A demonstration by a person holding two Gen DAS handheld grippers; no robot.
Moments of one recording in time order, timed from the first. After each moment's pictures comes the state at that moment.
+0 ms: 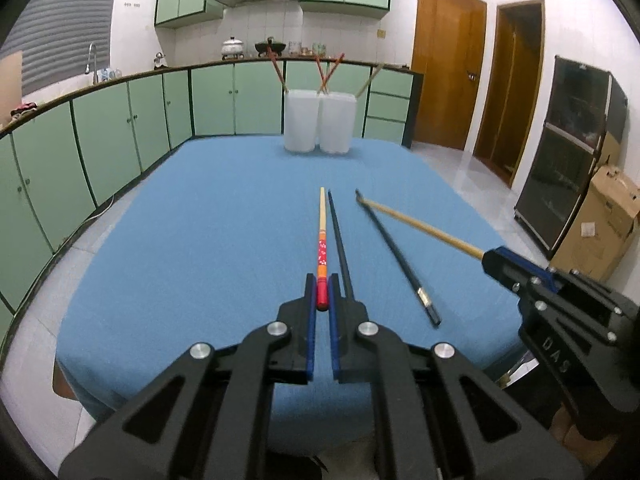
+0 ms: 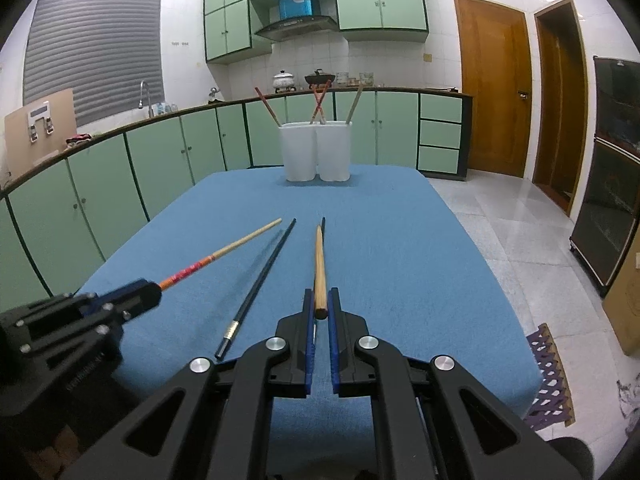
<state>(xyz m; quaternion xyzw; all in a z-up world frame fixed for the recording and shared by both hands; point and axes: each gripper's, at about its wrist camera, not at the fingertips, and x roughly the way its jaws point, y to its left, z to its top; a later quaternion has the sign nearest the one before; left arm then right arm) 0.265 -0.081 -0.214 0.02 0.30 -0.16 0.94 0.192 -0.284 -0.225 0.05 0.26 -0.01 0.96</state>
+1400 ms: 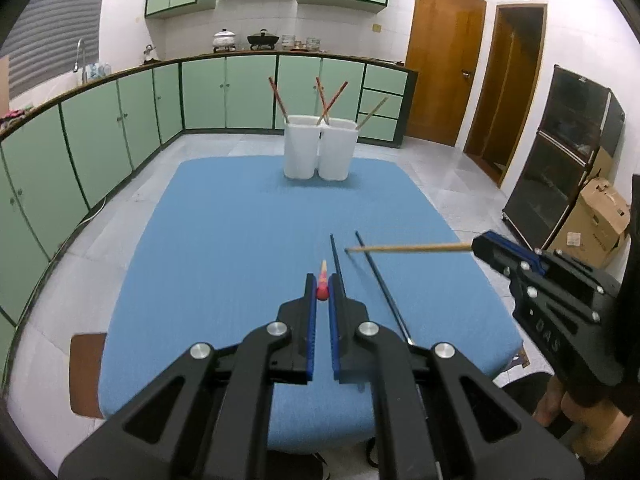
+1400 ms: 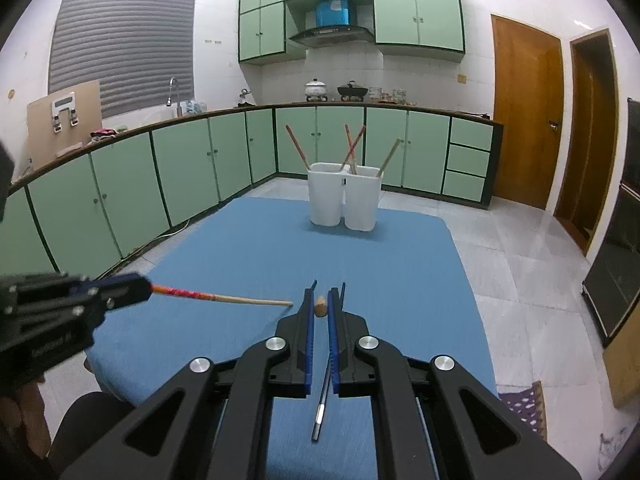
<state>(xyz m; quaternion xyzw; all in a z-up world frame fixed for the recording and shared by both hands) 0.313 -0.063 -0.131 0.01 0.34 -0.18 0.92 0.240 -0.278 -0.140 0.01 0.25 0.04 0.97</state>
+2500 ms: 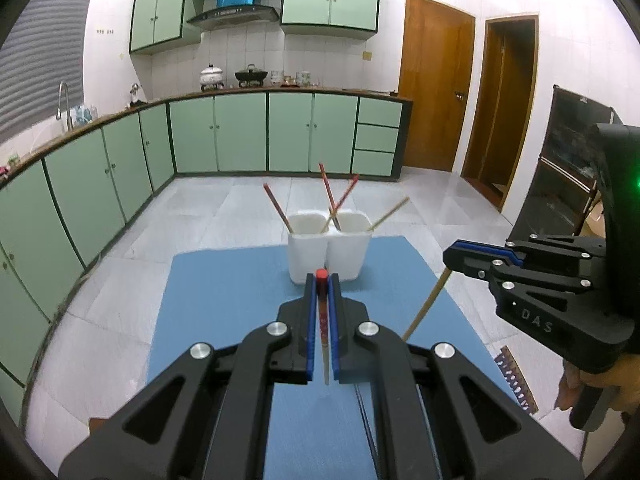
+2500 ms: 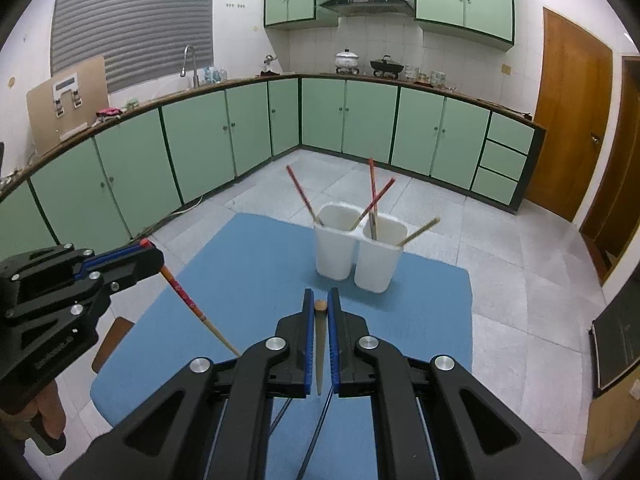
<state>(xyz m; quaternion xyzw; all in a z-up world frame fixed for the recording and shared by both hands) 0.440 -0.082 -0.039 0.03 0.28 -0.19 0.94 0.406 -0.284 -0.039 -0.03 0.32 0.08 0.94</state>
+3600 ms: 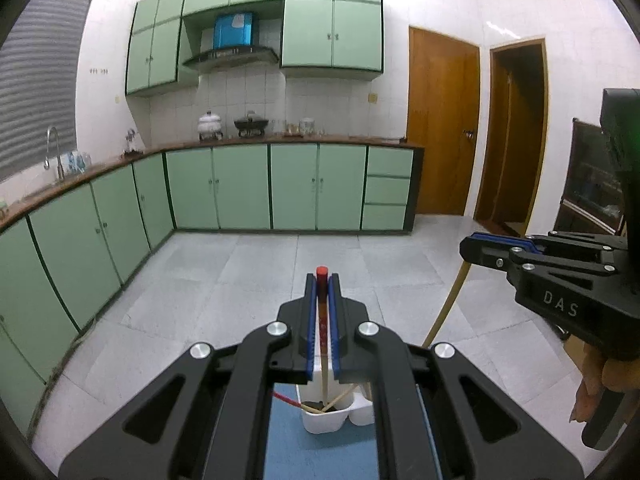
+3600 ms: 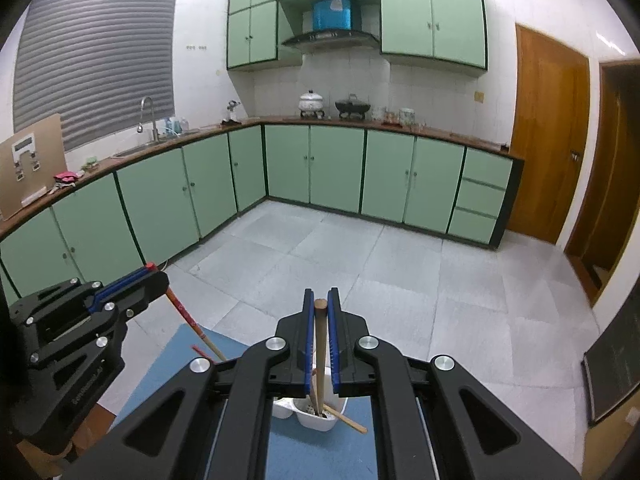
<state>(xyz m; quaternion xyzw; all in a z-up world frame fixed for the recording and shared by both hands) 0.638 -0.156 0.014 0.03 0.21 -0.19 0.96 0.606 -0.350 0.032 0.00 0.27 0.04 0.96</state>
